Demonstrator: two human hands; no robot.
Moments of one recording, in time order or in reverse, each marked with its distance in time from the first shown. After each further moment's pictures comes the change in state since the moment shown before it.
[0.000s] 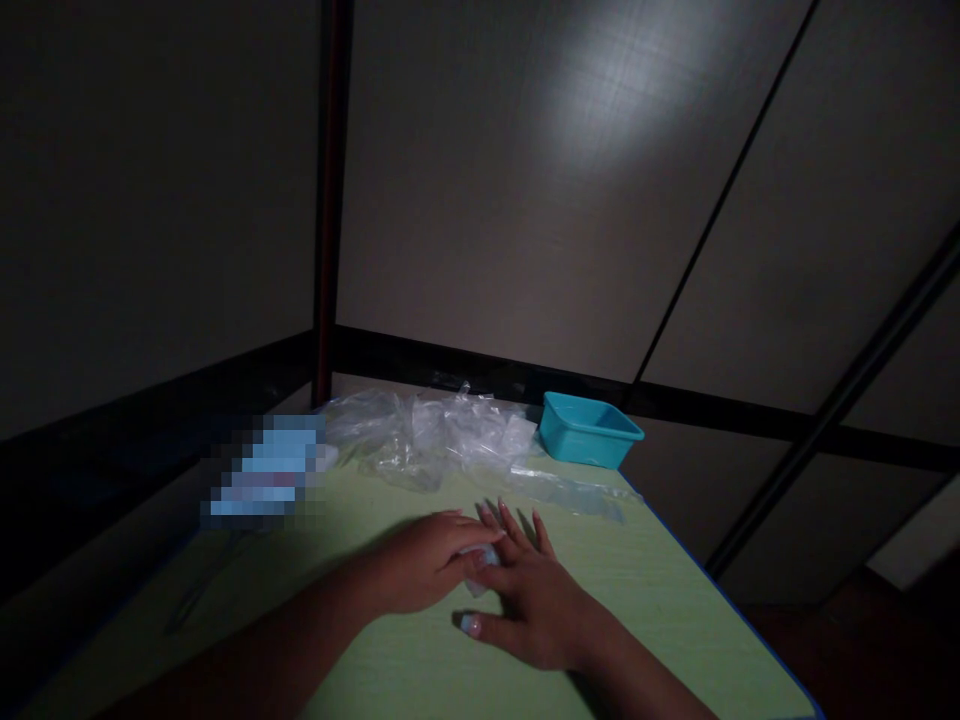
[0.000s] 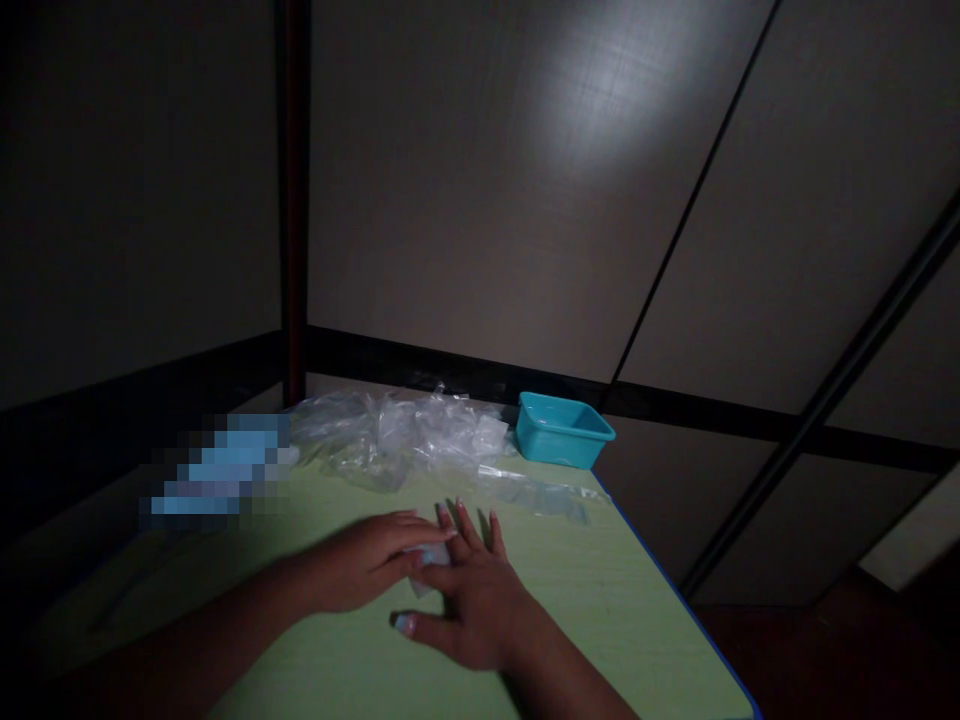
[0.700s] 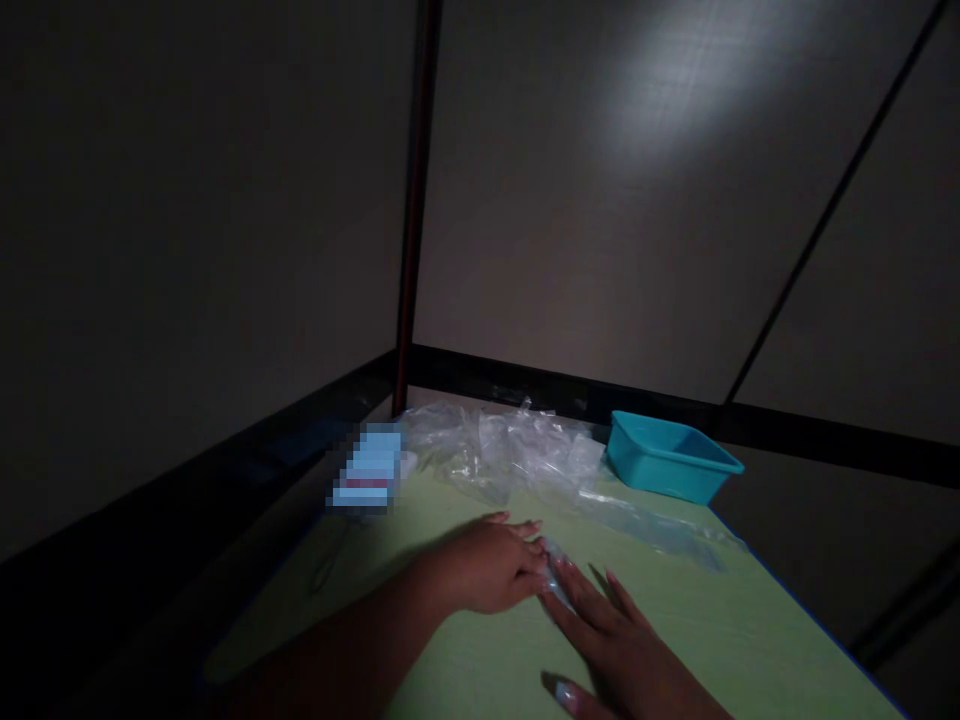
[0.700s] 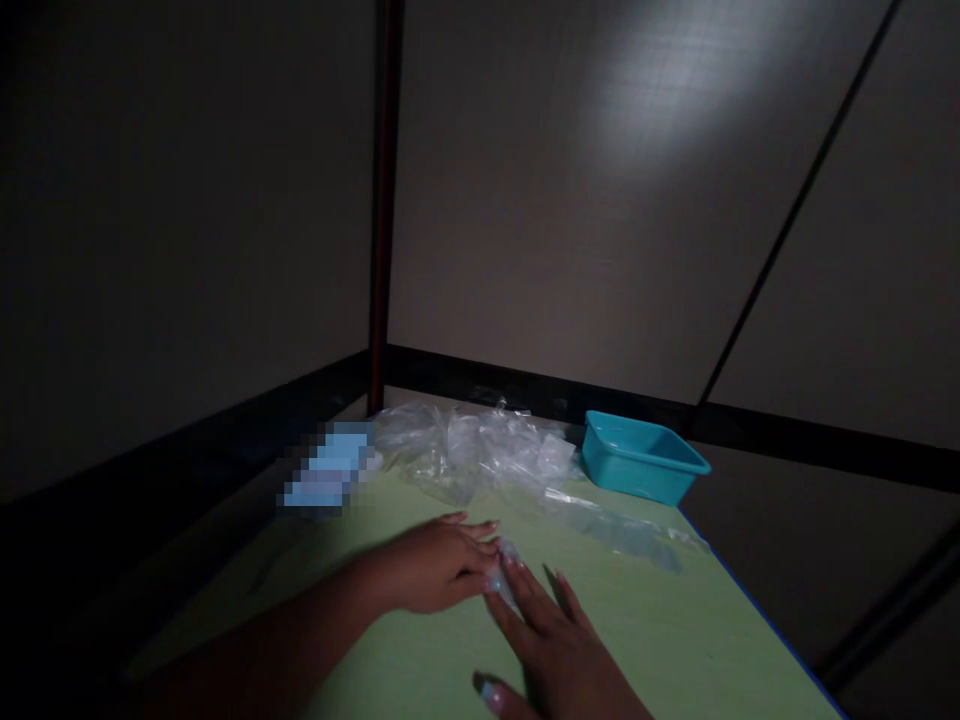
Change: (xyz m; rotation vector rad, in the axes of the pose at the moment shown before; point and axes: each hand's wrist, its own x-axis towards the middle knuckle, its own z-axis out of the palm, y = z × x) left_hand -0.006 -0.009 -0.008 0.263 -0.089 0.035; right_hand -0.020 -0.001 0.009 -0.080 -0.014 -0.125
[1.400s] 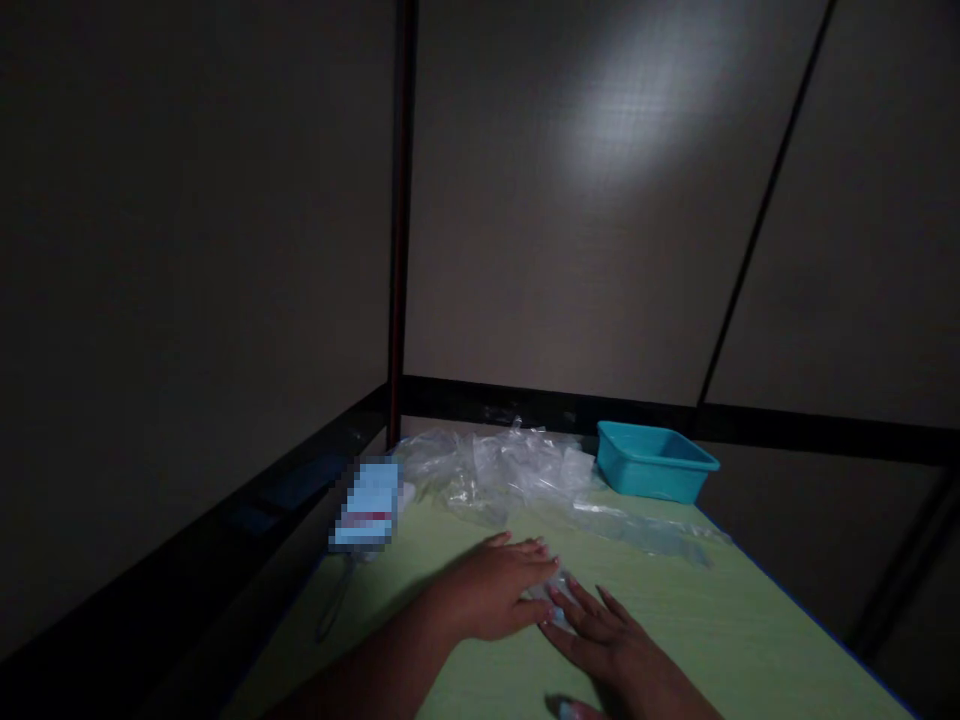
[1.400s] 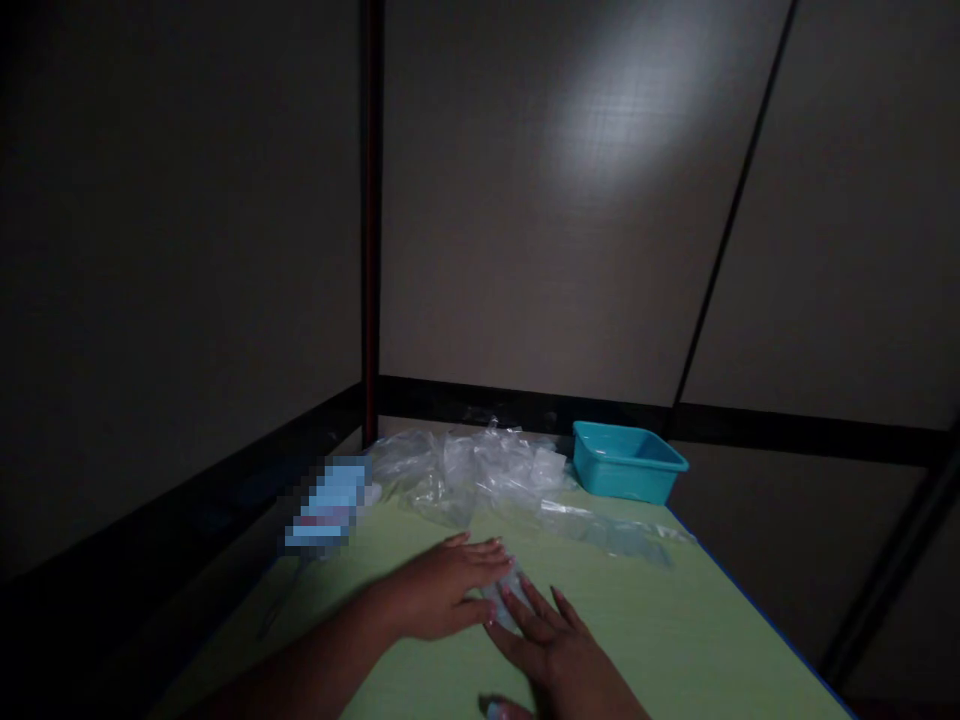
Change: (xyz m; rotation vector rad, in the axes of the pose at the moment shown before) left_hand -0.002 0.004 -0.004 -0.032 -0.023 -0.011; right_hand 0.000 -0.015 -0.007 0.051 0.052 0.055
